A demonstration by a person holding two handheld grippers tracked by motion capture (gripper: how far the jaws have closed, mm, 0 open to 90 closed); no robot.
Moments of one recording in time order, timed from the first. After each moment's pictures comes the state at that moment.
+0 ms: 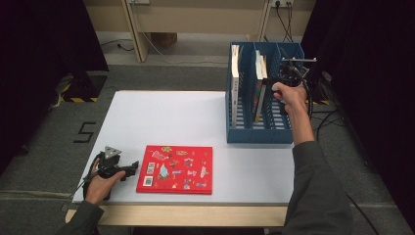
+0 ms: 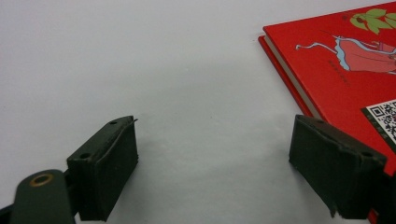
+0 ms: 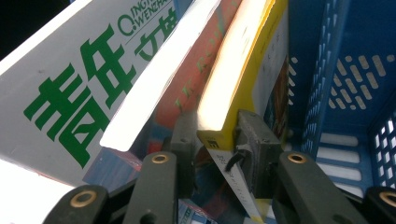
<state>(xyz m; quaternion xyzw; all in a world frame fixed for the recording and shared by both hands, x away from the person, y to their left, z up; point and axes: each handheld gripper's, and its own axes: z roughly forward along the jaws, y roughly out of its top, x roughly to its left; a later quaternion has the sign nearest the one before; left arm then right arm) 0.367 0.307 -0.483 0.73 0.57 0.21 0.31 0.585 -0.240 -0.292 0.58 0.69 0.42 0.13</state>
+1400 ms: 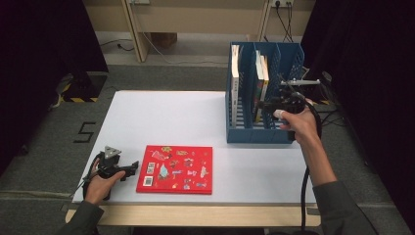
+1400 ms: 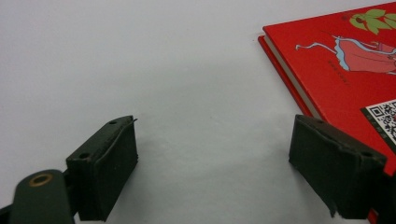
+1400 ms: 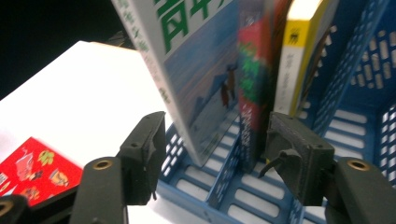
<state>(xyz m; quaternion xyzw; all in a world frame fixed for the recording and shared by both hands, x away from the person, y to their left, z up) 0.367 0.307 -0.483 0.73 0.57 0.21 0.31 0.492 -0.232 -0.292 0.50 0.75 0.41 0.15</state>
